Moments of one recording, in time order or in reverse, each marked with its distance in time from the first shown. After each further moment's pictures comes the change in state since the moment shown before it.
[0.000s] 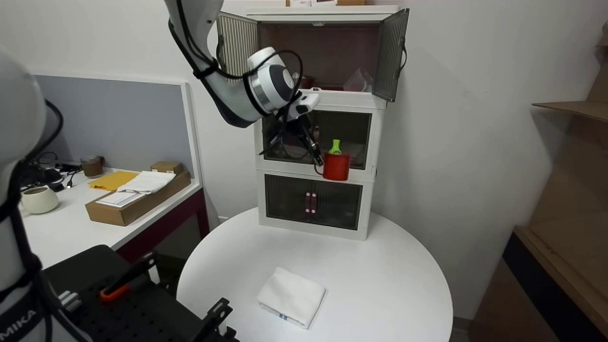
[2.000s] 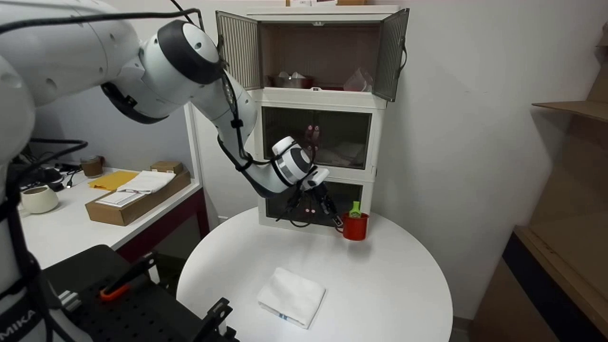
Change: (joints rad) arm -0.140 0.783 0.015 0.715 0.140 -0.216 0.413
